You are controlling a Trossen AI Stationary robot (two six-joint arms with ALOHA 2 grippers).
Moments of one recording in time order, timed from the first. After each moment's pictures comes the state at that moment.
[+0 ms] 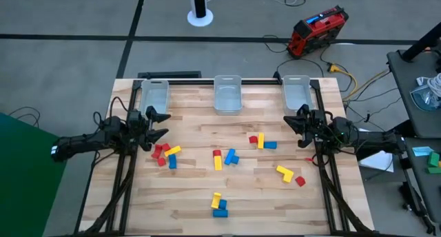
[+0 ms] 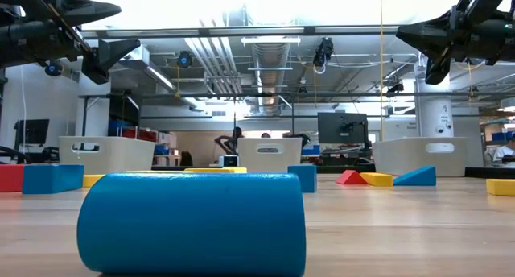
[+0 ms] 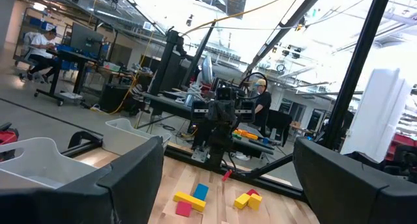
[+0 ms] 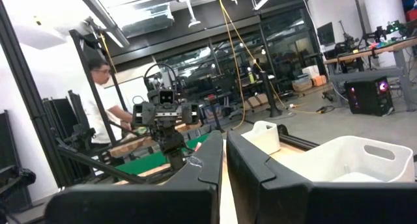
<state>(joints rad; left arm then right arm) 0.16 0.01 0.02 0.26 0.02 -0.33 -0.08 0.09 0.01 0.34 0.16 0.27</state>
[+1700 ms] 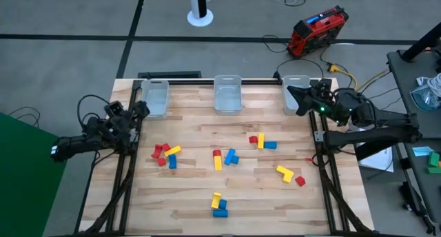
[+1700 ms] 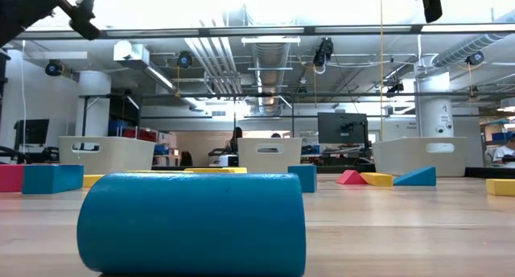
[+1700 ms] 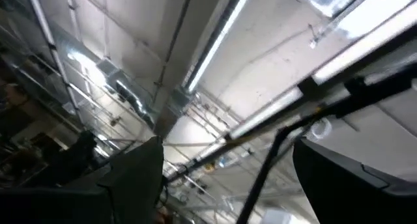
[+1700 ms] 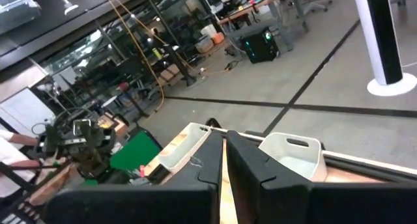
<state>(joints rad) 0.16 0.01 0.02 0.84 -0.07 -0.80 -0.08 0.66 0.83 -0.27 0.54 0.58</state>
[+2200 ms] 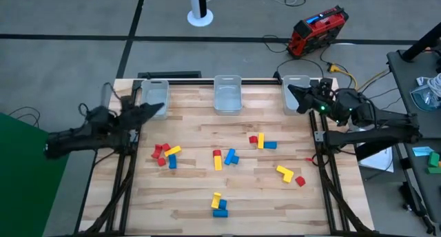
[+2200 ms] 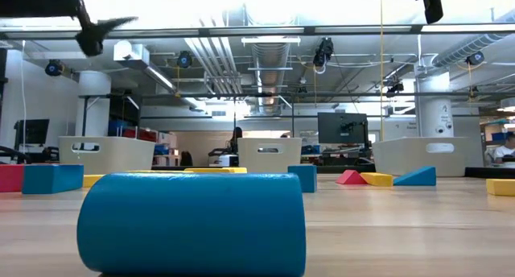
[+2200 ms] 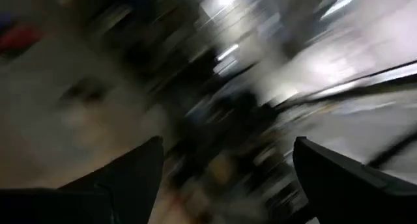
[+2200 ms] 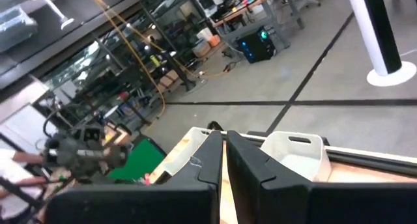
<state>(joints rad) 0.16 0.22 0.38 -0.03 -0.18 -0.93 -0.09 0.66 0.83 -0.27 0.55 0.66</state>
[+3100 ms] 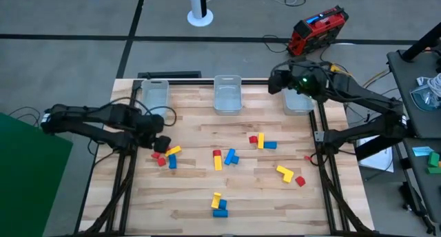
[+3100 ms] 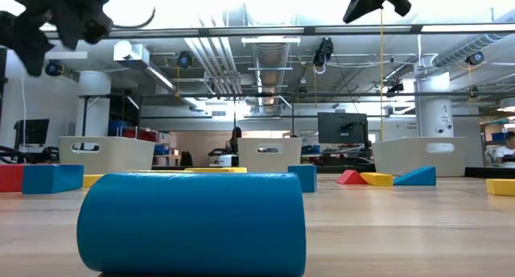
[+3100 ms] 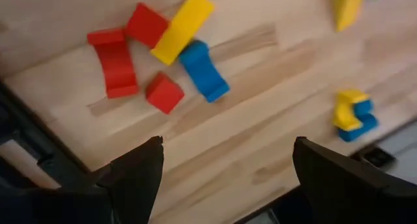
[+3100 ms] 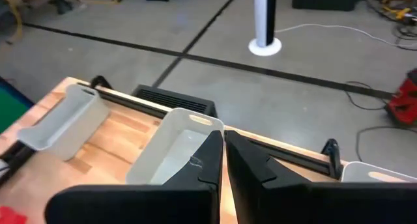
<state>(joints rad) -0.05 0.99 0.94 -1.22 0.20 -1.28 -0.33 1.20 1.38 -0.79 0.54 0.57</state>
